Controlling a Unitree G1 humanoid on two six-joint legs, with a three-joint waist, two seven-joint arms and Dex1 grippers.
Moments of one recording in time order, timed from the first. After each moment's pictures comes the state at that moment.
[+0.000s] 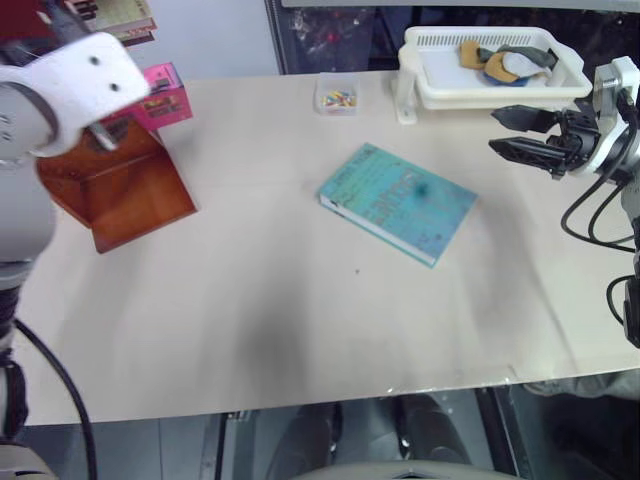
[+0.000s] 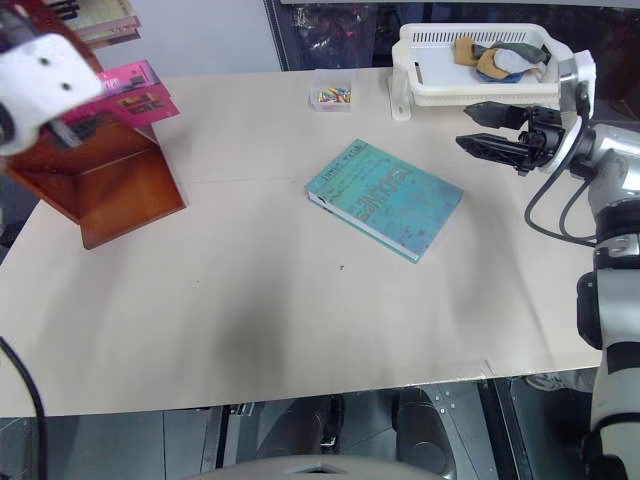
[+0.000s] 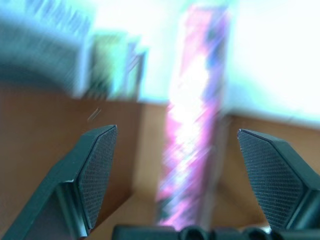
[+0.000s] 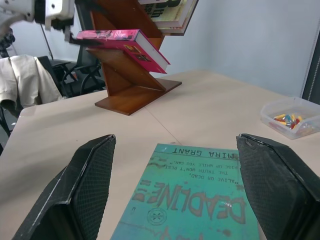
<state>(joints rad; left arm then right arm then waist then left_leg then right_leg) -0.75 1.17 -0.06 -0.31 0.39 0.79 -0.91 -1.15 -0.78 0.10 1.00 0.67 0.15 1.56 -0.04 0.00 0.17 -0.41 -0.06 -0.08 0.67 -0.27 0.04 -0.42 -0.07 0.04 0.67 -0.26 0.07</state>
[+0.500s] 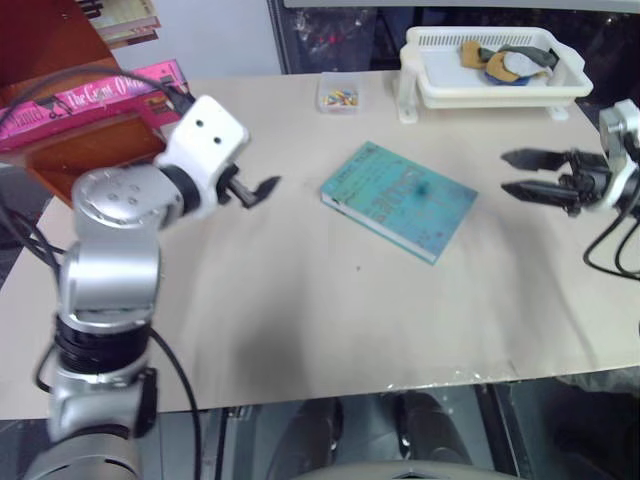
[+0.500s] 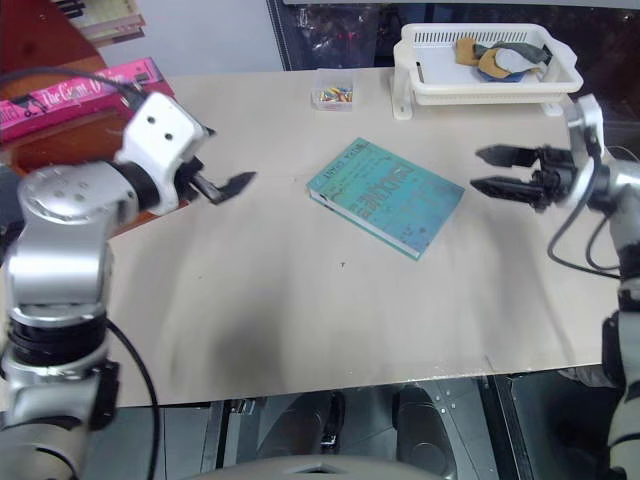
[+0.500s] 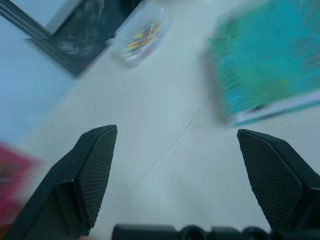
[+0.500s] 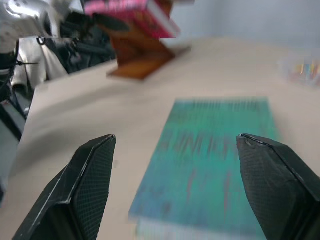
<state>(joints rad) -0.60 0.63 0.09 -0.54 0.09 1.02 -0.81 -0.86 -0.91 0.08 0.73 0.69 0.28 1.55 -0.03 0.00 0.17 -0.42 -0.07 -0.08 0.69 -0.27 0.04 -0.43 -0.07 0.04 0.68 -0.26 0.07</state>
